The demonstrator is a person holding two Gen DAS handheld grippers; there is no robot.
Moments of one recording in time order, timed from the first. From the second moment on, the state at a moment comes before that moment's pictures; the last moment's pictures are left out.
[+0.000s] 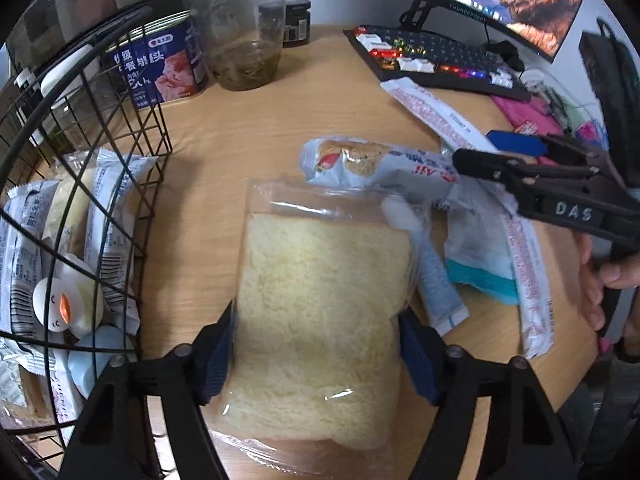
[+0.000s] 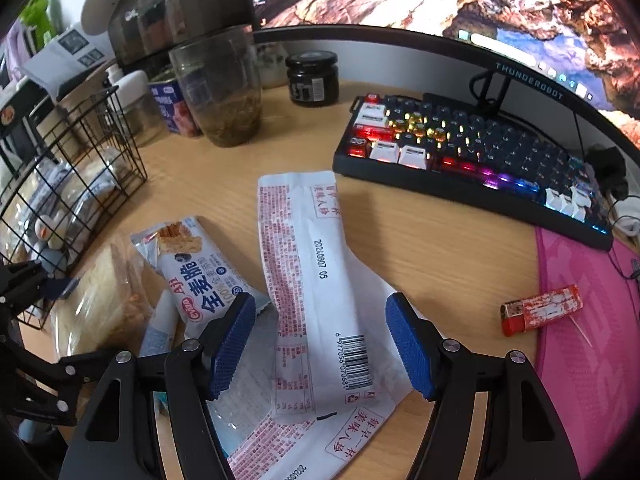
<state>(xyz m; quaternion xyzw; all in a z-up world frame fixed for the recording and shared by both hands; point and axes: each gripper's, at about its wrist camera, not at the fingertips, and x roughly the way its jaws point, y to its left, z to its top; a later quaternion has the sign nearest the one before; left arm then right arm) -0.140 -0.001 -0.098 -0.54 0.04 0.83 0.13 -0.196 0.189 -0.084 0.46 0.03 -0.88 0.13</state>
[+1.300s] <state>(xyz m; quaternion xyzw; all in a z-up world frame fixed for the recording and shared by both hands) -0.103 -0.011 0.028 -0.42 0.03 0.89 0.16 -0.125 0.180 0.026 0.36 0.01 -0.93 0.11</state>
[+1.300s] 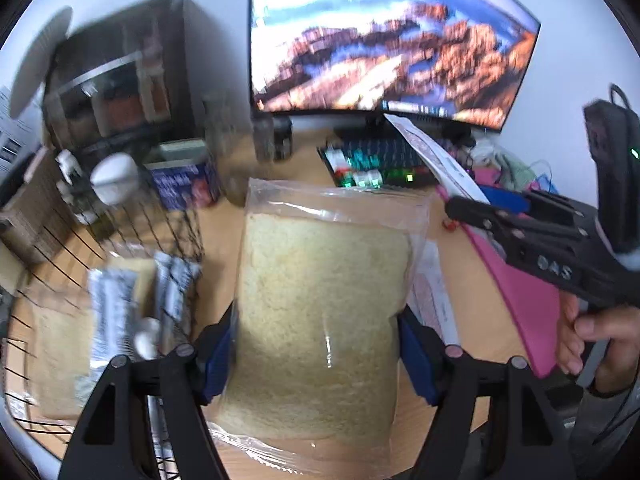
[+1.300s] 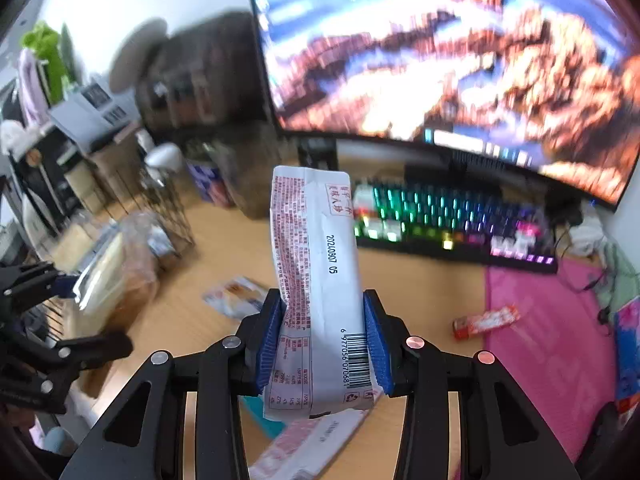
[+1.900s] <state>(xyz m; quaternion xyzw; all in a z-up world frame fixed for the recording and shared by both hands) -0.072 -0.155 0.077 -0.37 -0.02 0.93 0.04 -0.108 0.014 0.081 0.32 0.07 -0.92 0.23</state>
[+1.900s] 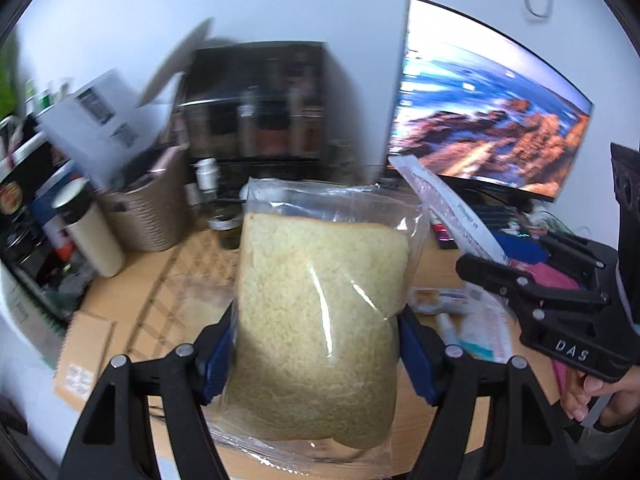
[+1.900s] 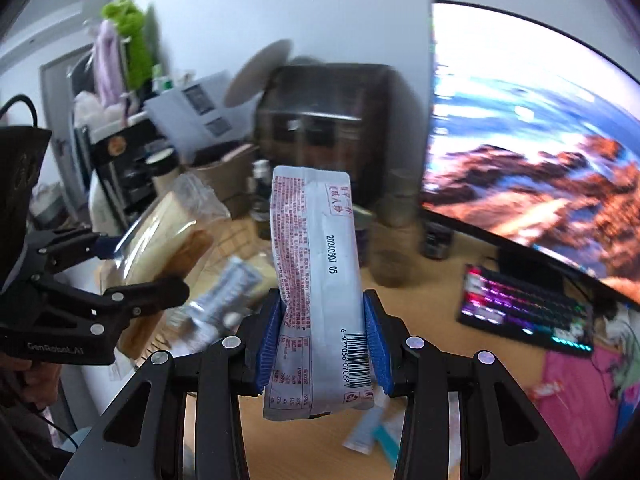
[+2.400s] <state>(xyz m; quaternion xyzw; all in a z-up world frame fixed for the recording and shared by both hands) -0.057 -0.235 0.056 -0.38 -0.05 0.92 -0.02 -0.130 -0.090 0.049 0.35 0.11 -0.88 0.28</state>
